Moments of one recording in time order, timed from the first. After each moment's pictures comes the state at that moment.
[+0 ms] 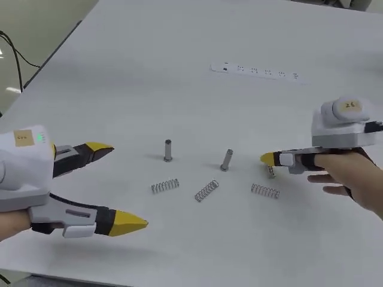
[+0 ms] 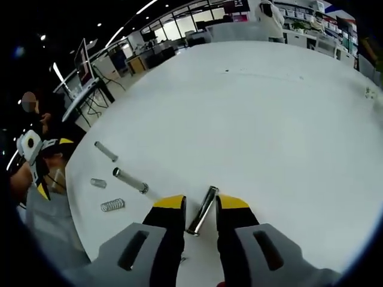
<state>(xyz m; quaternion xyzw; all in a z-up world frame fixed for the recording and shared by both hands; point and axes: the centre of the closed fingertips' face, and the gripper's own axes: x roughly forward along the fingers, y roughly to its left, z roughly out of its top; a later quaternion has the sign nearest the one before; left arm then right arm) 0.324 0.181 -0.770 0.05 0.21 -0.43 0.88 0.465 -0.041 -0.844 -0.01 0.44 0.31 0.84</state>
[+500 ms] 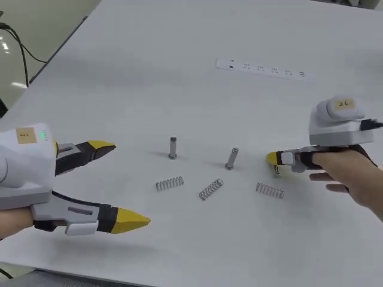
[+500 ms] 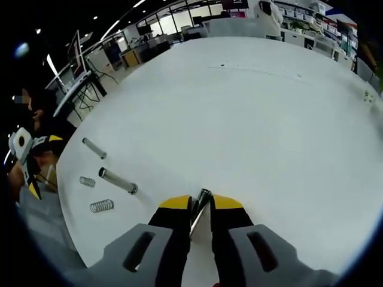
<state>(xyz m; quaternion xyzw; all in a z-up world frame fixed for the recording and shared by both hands) 0.323 0.187 -0.772 0.05 0.22 -0.42 0.88 0.472 -0.043 -0.853 -0.03 0.45 0.29 0.84</state>
